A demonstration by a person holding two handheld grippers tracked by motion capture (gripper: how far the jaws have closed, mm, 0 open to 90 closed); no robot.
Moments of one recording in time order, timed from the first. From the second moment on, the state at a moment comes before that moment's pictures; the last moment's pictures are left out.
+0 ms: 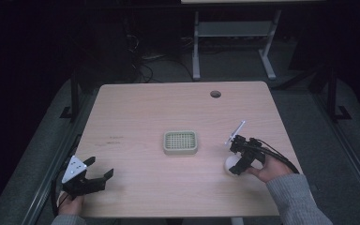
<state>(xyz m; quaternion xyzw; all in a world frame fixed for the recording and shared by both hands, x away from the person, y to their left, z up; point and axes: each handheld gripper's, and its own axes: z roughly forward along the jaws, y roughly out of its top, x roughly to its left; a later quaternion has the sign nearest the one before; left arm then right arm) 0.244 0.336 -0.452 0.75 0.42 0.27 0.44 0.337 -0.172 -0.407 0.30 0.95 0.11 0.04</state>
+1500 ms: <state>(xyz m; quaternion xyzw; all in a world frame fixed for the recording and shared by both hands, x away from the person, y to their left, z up) 0.244 0.336 -0.452 0.75 0.42 0.27 0.44 0.345 -0.154 -0.436 0.29 0.96 0.05 0.02</state>
